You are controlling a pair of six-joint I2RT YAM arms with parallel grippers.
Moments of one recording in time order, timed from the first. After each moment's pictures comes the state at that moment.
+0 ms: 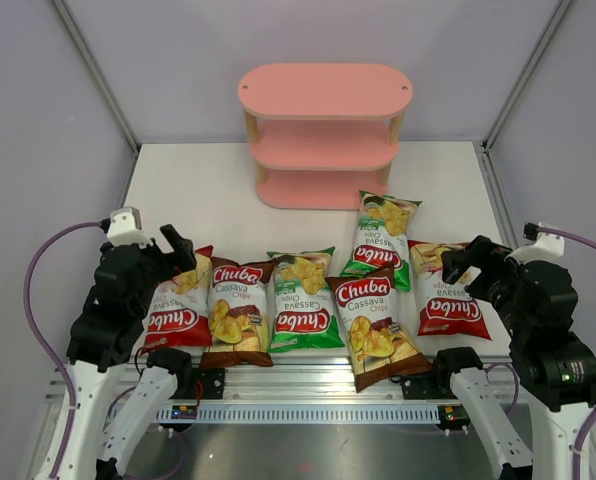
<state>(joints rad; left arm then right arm) -0.25 0.51 0.91 -0.76 -0.31 -0.37 0.12 0.50 1.18 -1.03 0.12 0.43</state>
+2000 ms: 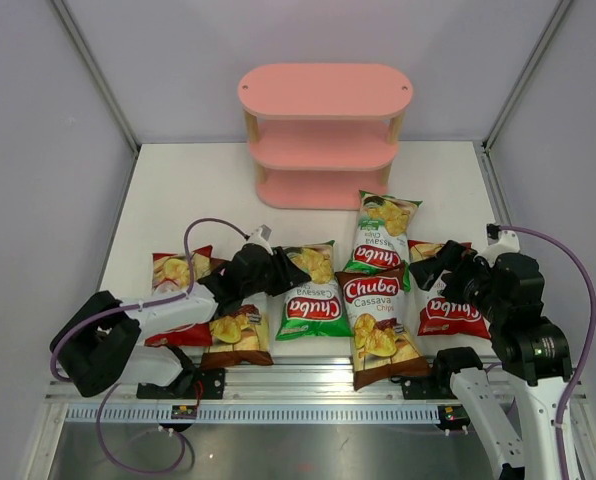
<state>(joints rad) -0.77 1.31 0.52 0.20 0.07 -1.05 0.12 0.49 0.96 -0.95 -0.19 0.53</state>
